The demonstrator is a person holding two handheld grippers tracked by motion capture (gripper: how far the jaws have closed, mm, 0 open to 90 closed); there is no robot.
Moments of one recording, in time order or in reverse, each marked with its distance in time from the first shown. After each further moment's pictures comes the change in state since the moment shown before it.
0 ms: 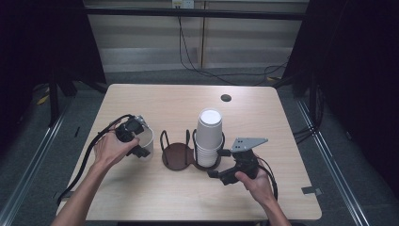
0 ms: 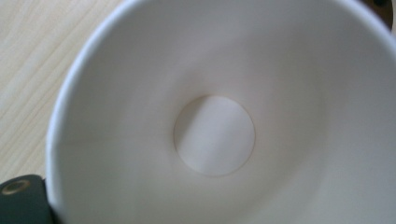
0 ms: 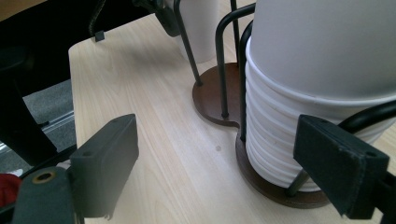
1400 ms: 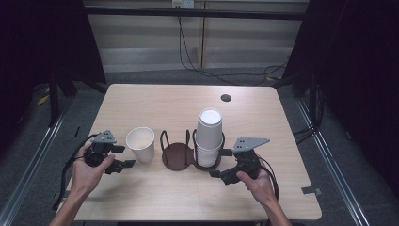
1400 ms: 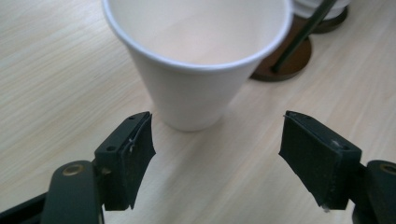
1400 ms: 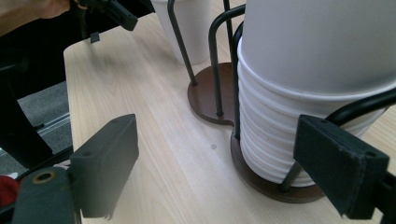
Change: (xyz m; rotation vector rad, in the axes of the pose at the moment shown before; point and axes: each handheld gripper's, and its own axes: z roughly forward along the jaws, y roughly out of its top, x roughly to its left) left arm -0.034 -0.094 -0.031 -0.418 -0.011 -0.165; right arm -0.001 -0.001 -0.004 -0.005 -0.020 0.008
